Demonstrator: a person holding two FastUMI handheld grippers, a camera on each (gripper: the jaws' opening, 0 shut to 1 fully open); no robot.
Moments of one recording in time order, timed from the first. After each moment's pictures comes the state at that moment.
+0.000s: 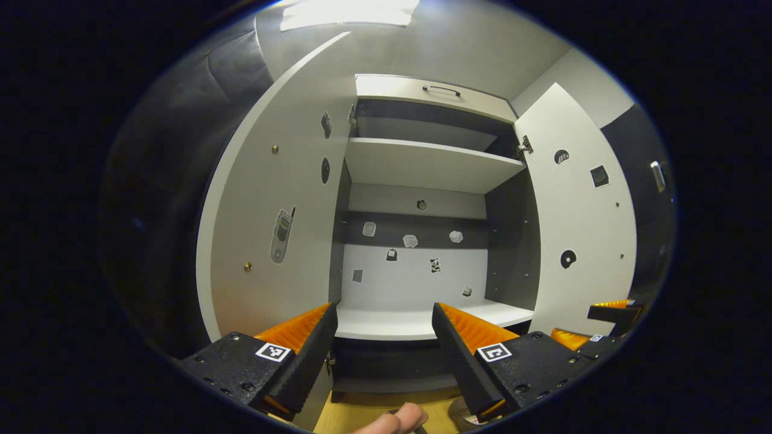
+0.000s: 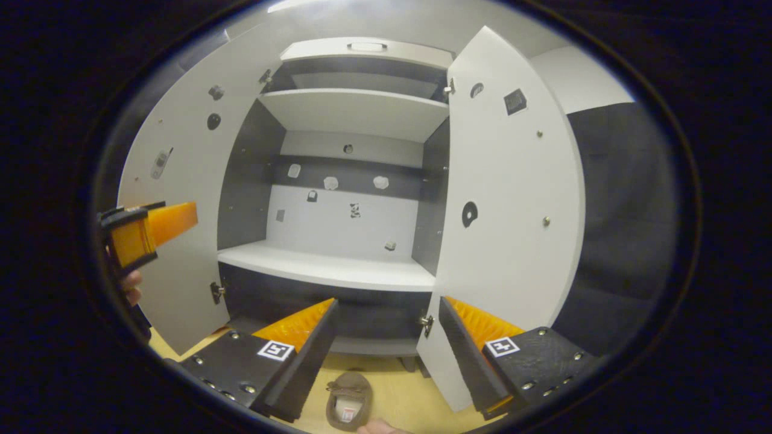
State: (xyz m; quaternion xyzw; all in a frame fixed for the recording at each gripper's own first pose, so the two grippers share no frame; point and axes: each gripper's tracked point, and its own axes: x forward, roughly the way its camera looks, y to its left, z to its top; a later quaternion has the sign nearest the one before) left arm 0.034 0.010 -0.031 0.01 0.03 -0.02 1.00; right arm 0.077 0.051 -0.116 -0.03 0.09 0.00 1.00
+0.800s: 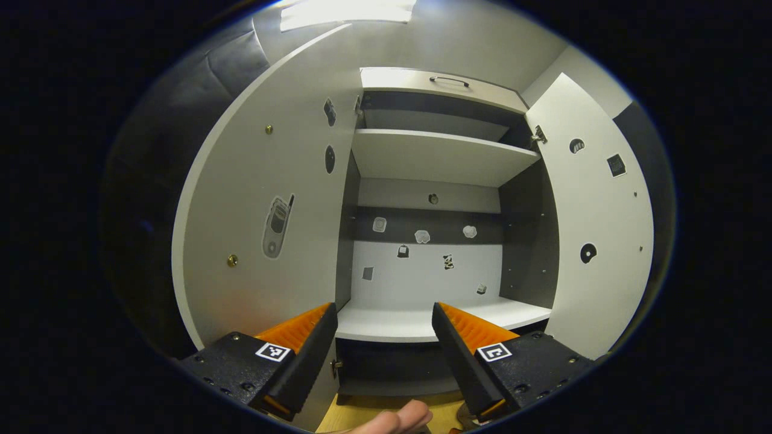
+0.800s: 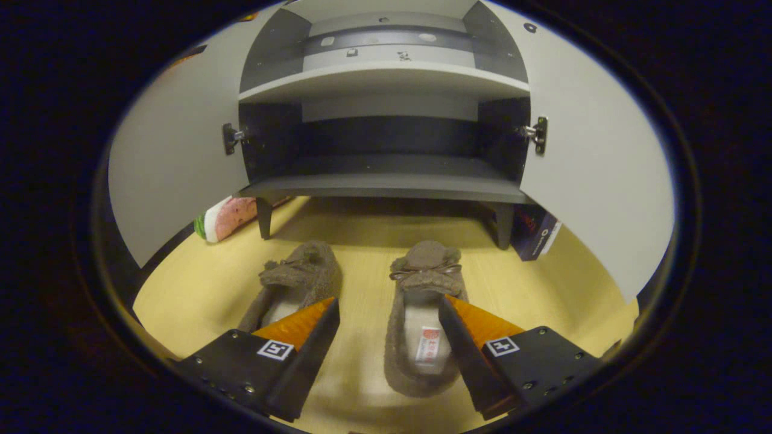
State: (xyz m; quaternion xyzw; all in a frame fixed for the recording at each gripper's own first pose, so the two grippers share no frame) left arm 0.056 0.014 -0.047 0.01 0.04 0.01 1.00; right arm 0.032 0.133 -0.405 0.01 0.36 0.09 0.93
